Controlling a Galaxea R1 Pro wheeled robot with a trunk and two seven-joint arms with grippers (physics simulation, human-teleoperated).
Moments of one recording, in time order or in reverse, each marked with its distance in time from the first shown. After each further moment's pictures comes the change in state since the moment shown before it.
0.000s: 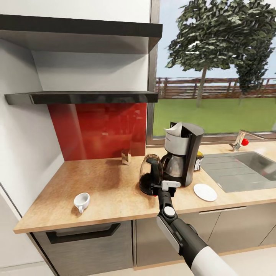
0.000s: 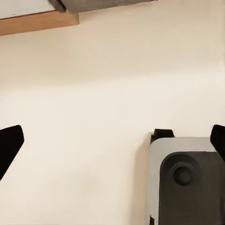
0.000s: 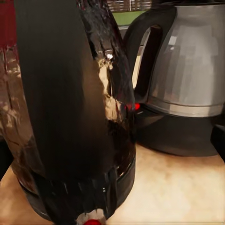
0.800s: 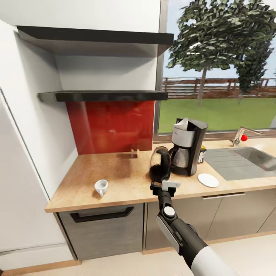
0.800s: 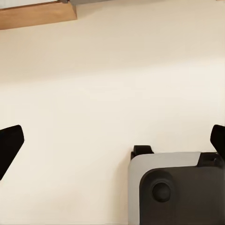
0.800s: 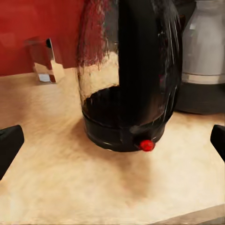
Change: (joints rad) left arm 0.003 0.002 0.022 -0.014 -0.001 -0.071 -0.110; right arm 0.000 0.001 0.001 0.000 0.000 0.000 0.000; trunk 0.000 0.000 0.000
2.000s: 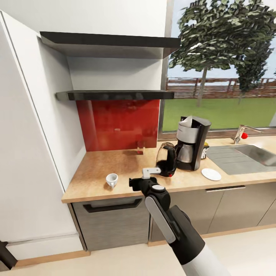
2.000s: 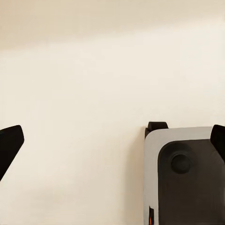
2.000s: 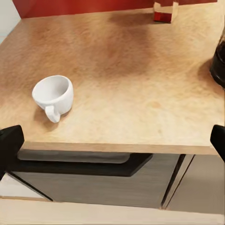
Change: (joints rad) left arm 0.012 0.047 -0.004 0.055 -0.007 0.016 -0.014; right arm -0.008 0.105 0.002 -0.488 -0.168 0.809 0.008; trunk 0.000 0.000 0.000
